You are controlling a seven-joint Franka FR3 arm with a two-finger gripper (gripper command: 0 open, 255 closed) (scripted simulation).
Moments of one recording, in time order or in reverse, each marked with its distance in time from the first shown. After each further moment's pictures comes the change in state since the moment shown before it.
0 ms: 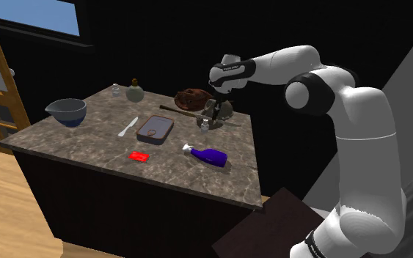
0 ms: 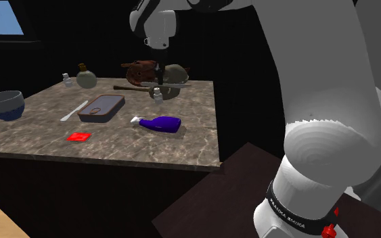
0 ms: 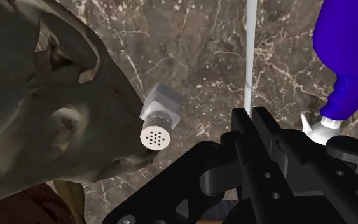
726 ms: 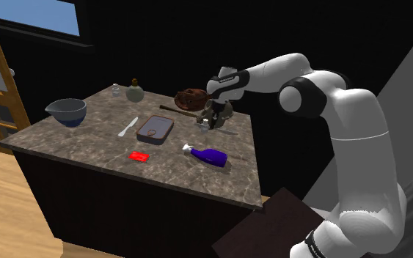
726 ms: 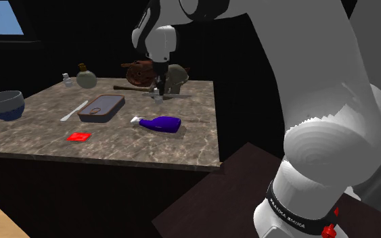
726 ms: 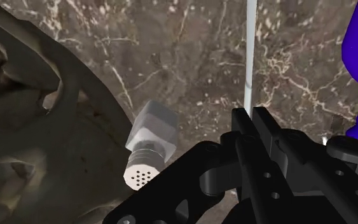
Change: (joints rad) arm -0.003 0.060 0.013 -0.053 0.021 0.111 -0.016
